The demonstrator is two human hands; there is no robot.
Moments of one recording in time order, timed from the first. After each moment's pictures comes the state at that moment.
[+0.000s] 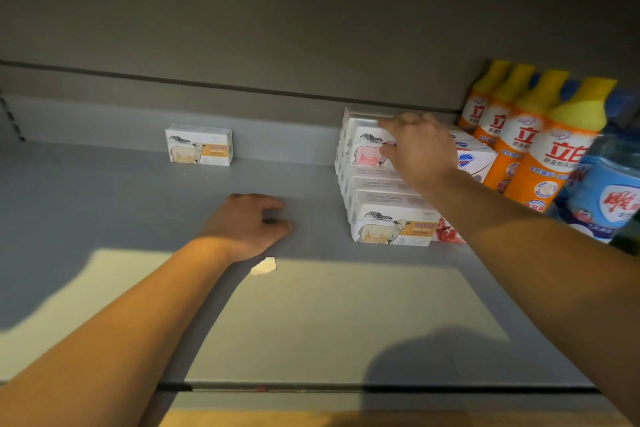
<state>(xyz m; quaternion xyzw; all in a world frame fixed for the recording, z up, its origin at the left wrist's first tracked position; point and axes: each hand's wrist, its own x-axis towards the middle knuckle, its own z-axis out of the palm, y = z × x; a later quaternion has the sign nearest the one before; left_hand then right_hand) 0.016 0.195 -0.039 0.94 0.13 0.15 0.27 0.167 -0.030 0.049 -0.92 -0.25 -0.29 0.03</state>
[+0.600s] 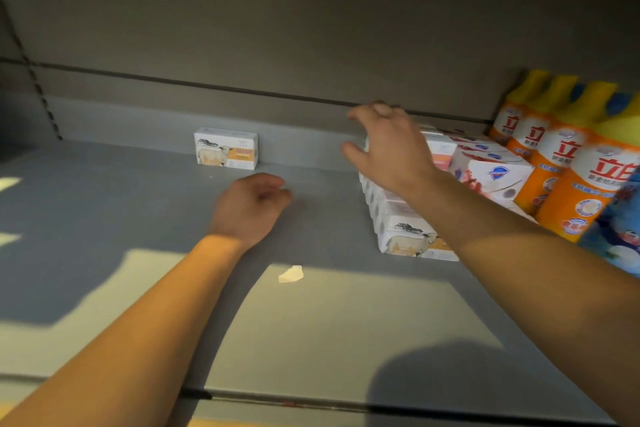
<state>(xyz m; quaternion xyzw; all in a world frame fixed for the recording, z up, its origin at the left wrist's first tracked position) 0.007 0.211 -0.021 0.83 0.20 0.25 0.46 0.132 0.041 0.062 -0.88 -0.37 -0.28 0.13</state>
